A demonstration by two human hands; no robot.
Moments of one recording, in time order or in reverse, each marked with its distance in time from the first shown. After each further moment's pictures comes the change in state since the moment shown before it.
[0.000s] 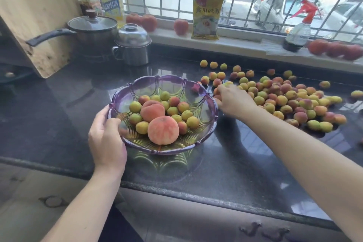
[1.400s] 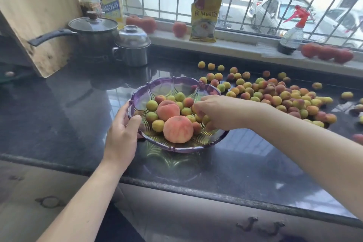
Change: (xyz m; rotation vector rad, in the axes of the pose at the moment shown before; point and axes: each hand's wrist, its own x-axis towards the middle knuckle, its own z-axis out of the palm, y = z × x) left_hand -0.007 0.014 0.001 0.289 -0.325 -0.006; right_hand -0.056 -0.065 -0.074 -0.096 -0.405 -0.419
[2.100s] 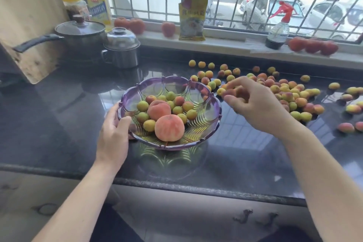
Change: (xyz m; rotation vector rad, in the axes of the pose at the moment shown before) left_hand -0.001 0.004 0.003 -0.006 -0.010 0.012; right_hand -0.085 0.023 0.012 0.708 0.630 0.385
